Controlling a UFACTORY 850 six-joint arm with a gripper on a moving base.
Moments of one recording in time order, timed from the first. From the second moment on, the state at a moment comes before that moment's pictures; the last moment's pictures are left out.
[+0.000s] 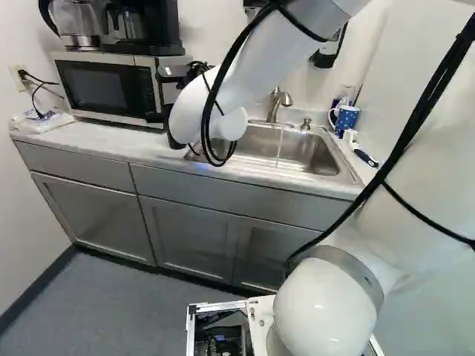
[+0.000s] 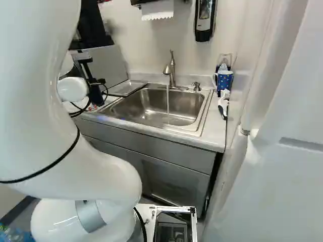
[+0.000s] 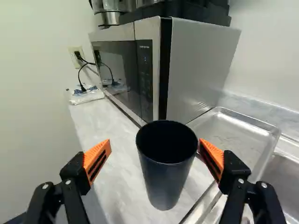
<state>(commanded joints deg) 32.7 6.6 -35.3 0.0 37.6 0.0</state>
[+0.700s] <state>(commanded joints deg) 32.0 4.2 -33.1 0.0 43.1 0.0</state>
